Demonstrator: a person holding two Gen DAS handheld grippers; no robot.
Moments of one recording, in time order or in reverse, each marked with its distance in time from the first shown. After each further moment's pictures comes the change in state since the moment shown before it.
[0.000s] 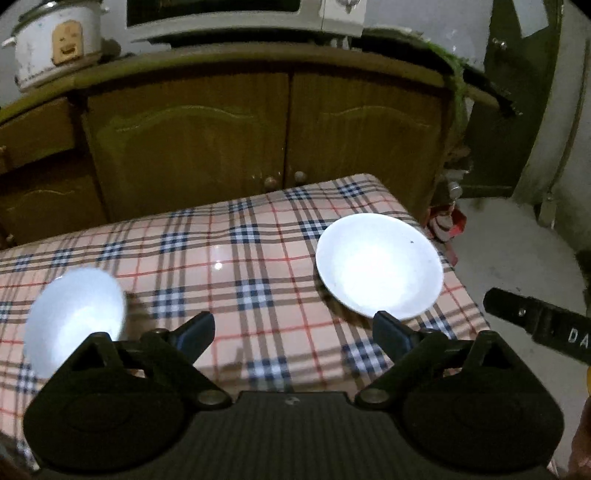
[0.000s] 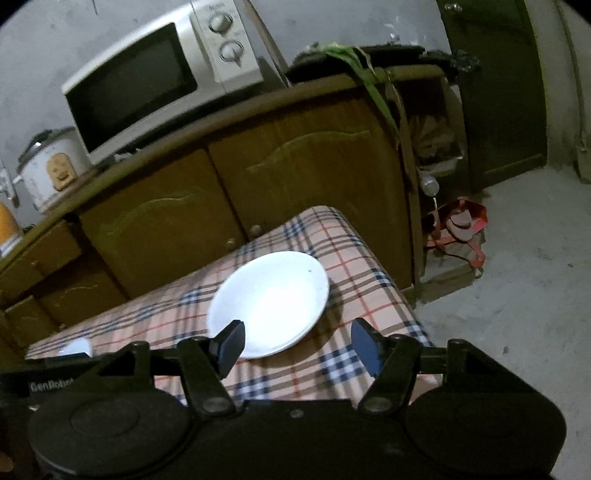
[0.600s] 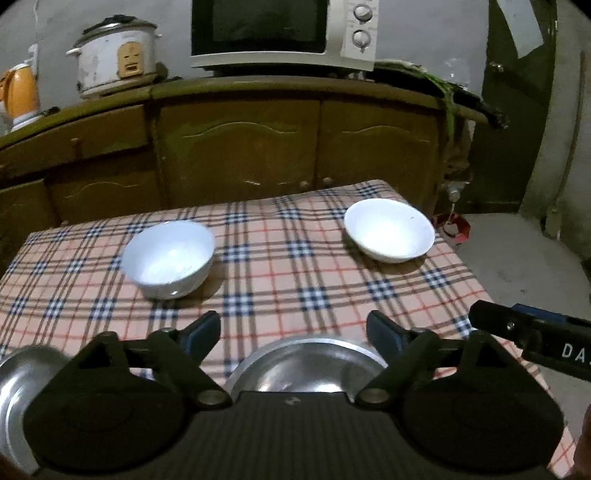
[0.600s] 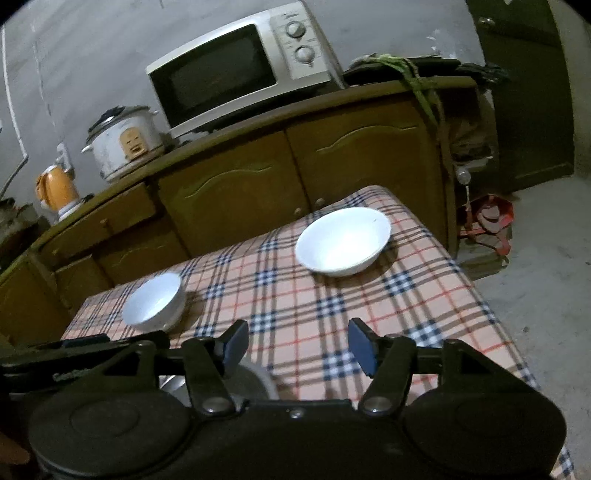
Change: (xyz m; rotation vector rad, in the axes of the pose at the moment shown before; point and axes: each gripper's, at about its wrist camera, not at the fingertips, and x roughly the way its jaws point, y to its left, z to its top) left arm -0.119 0.023 -0.084 -0.013 -0.105 0.059; right arm -0.112 0.057 -0.079 -0.062 -0.007 0.118
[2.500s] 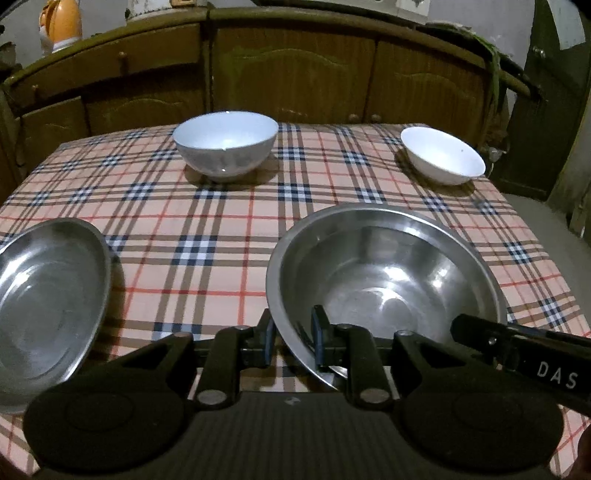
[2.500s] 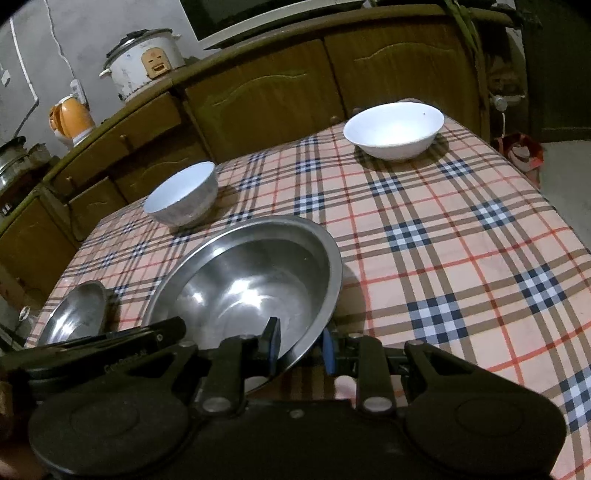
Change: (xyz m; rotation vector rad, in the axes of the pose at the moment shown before) left arm 0.009 0.041 -0.089 -0.108 0.123 0.074; right arm 0.029 0.049 -0.096 -0.036 0.206 0.044
